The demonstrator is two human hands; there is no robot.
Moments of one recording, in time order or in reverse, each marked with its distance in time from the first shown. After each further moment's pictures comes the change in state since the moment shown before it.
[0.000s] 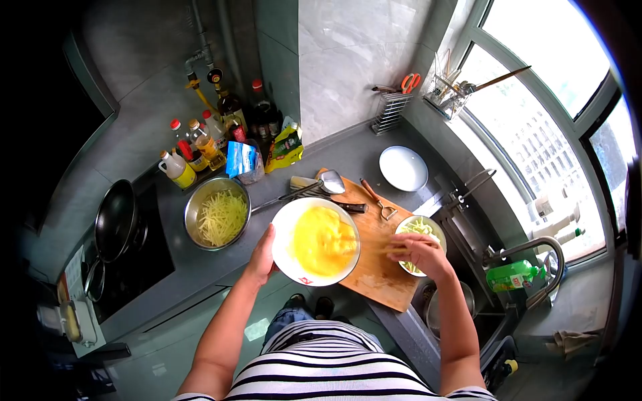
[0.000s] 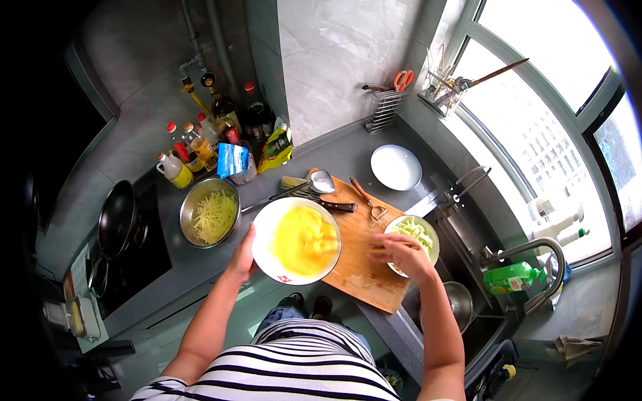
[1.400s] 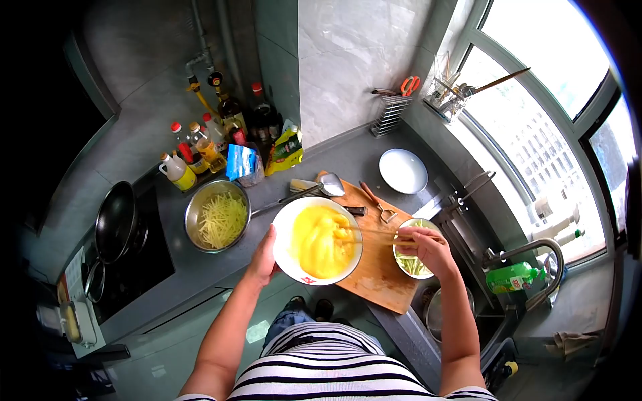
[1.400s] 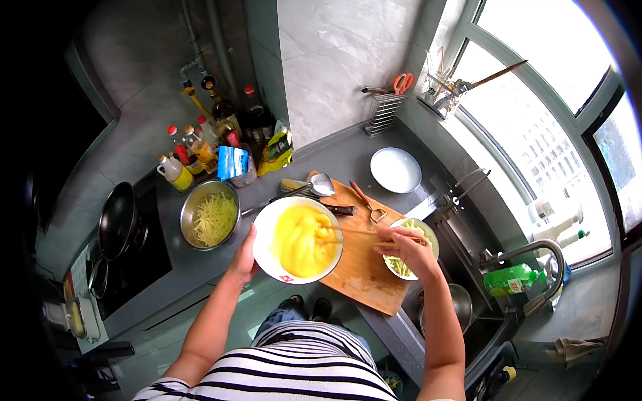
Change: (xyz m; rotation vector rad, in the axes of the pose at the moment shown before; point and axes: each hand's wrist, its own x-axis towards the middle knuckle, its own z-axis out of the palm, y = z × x) left_hand 0.004 0.000 0.004 -0.091 -0.015 -0.009; right_hand 0.000 -0.019 0.007 -0.087 0.070 -0.055
